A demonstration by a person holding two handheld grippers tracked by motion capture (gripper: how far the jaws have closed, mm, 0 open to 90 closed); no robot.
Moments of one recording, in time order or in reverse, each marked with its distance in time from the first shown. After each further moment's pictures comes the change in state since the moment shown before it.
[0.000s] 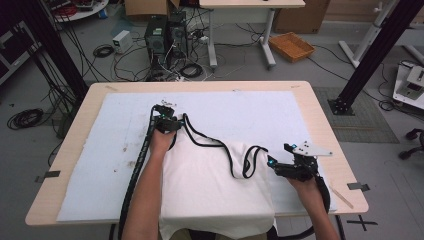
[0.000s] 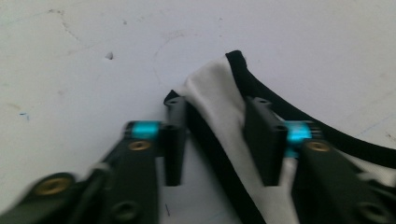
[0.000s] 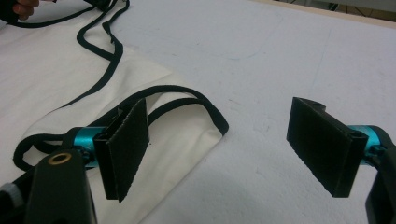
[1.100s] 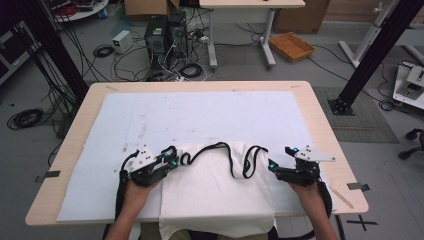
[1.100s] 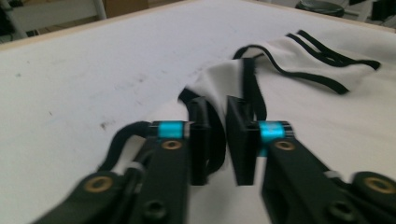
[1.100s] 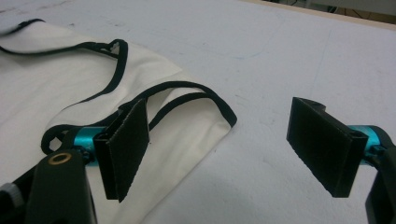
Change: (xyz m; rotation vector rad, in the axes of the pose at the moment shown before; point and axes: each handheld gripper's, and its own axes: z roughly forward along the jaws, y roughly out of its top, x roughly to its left) left arm -0.049 -0.125 -0.138 -0.340 -0.302 0.157; right arm 0.009 -0.004 -0.012 -0.008 -0.003 -0.004
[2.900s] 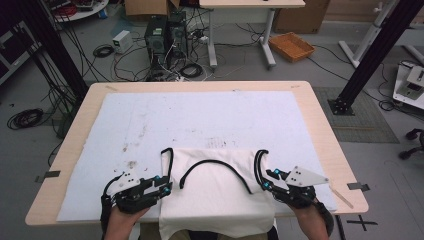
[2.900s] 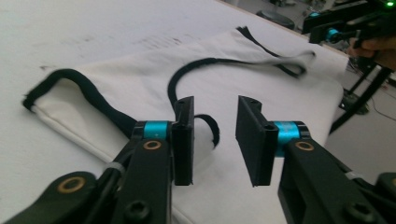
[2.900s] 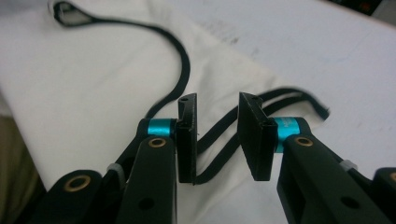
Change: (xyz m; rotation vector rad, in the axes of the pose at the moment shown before) left arm -0.026 -0.016 -0.048 -0.022 -0.111 -0.119; right arm 0.051 -0.006 -0.031 -0.009 0.163 -0.184
